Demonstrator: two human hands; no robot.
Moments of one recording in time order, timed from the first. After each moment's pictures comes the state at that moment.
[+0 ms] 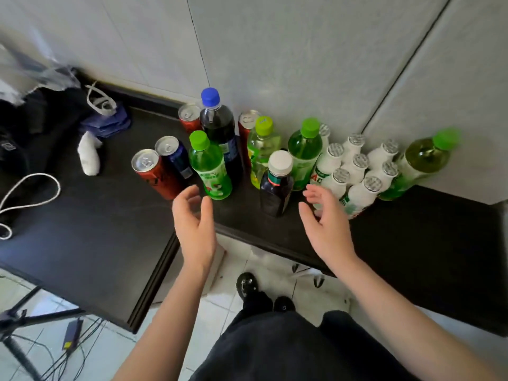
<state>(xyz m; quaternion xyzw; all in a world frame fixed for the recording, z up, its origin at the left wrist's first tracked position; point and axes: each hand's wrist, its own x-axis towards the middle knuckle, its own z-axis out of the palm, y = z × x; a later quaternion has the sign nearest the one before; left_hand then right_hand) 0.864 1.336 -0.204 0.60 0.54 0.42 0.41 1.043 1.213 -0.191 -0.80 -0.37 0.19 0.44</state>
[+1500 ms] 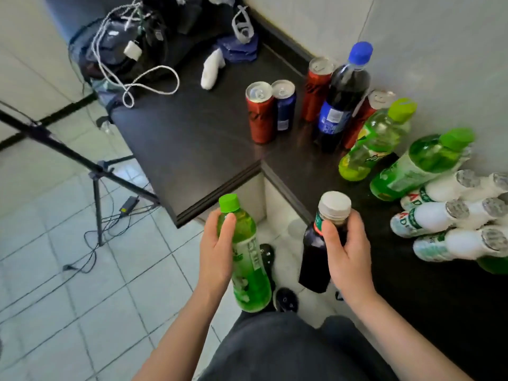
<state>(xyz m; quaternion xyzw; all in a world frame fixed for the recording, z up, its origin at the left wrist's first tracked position) 0.795 1.220 -0.207 0.40 0.65 0.46 0.46 0.993 1.209 -0.209 -0.63 -0.52 0.35 0.47</state>
